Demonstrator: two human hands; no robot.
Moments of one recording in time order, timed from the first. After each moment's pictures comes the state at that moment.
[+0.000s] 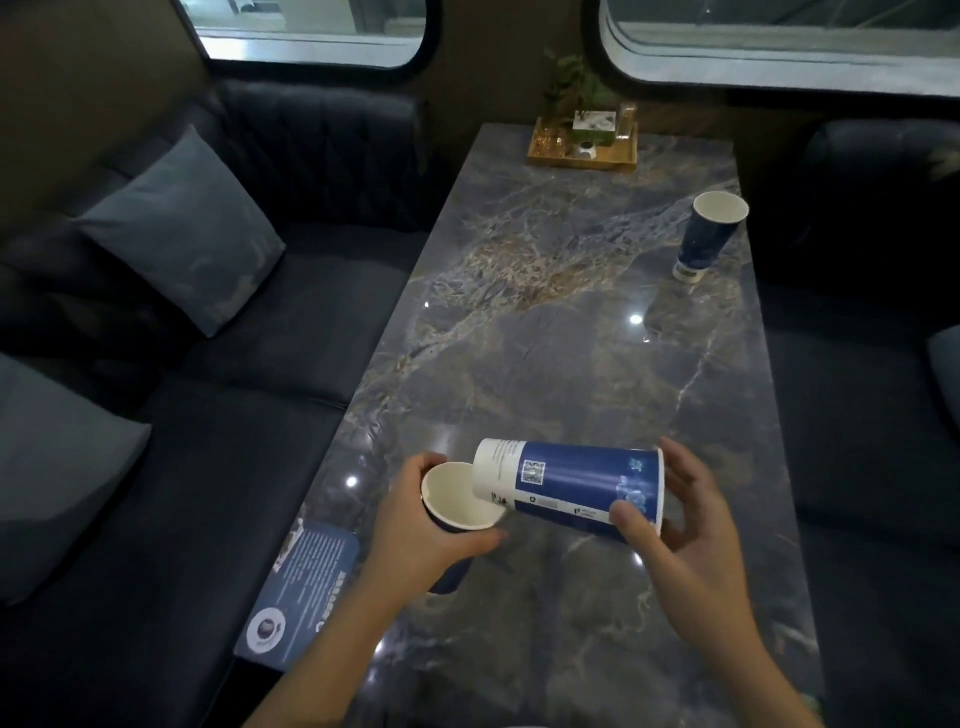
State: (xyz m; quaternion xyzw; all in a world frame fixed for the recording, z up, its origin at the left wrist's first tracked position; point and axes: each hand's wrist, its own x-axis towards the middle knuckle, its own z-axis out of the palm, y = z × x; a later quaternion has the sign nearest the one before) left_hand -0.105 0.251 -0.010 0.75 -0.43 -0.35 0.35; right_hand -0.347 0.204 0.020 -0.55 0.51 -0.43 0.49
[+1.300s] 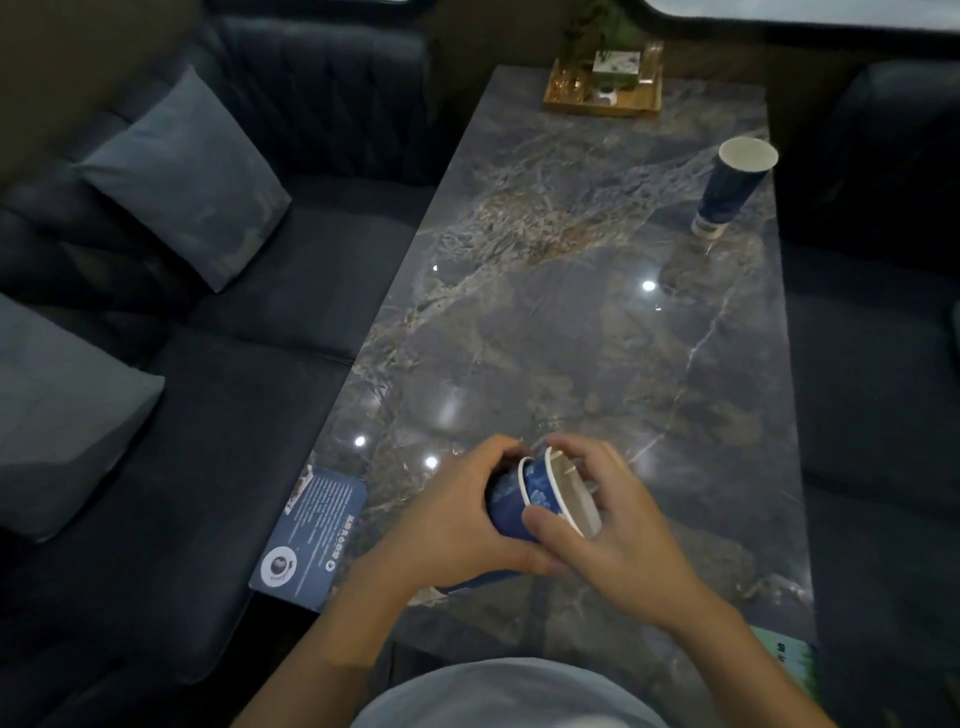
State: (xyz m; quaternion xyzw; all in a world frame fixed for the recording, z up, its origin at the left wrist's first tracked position) left_hand -0.140 0.266 0.044 0.64 -0.56 -0.46 0.26; right_hand -0.319 0.228 0.030 -0.72 0.44 -0.24 0.48
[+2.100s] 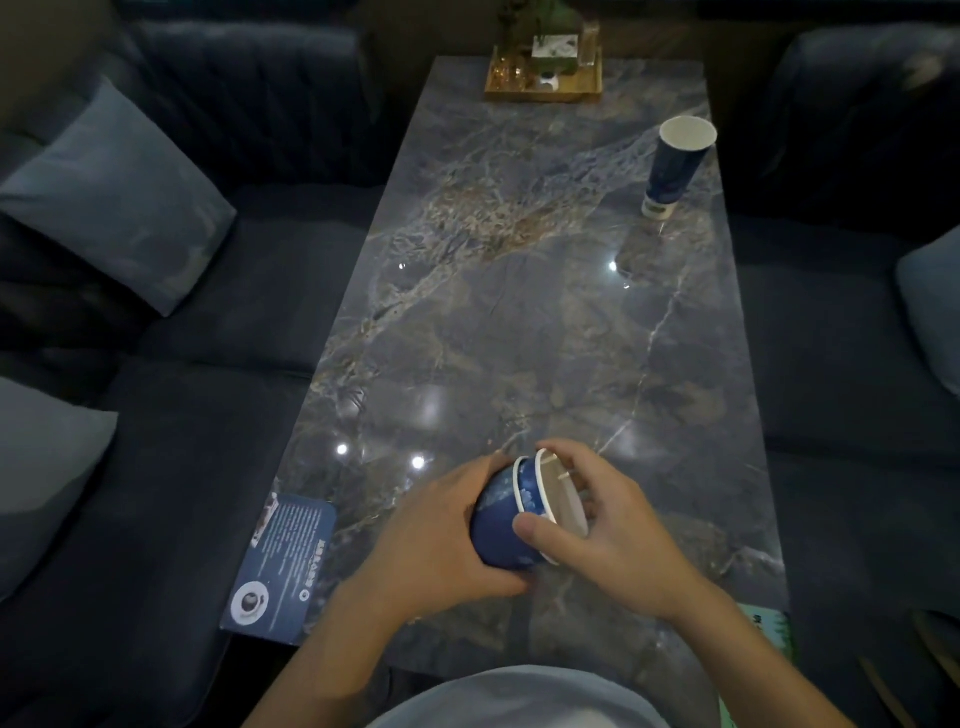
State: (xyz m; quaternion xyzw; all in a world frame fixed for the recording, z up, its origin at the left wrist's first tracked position) left_hand -0.153 0.258 0.028 0.64 -0.66 -0.36 0.17; right_hand -0.341 0.216 0.021 -0.68 0.48 -0.22 0.50
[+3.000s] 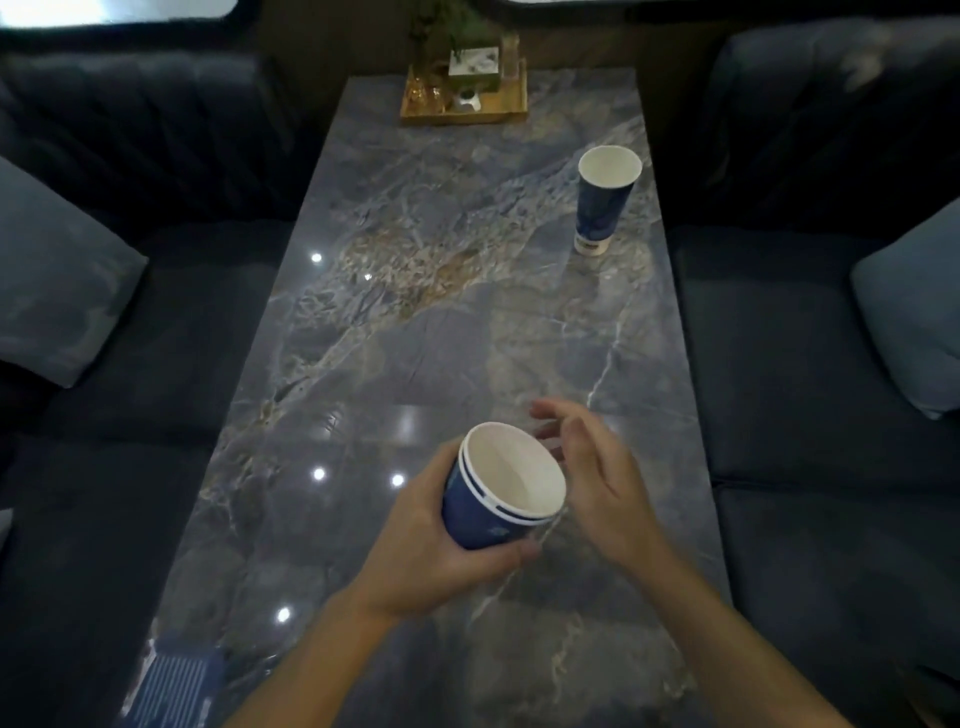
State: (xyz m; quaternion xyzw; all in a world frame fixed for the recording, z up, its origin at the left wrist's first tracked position) left_hand -0.219 0.099 -0.004 0.61 -0.55 -0.45 0.35; right_hand -0.391 0.044 -0.026 -0.57 0.52 -0.39 0.50
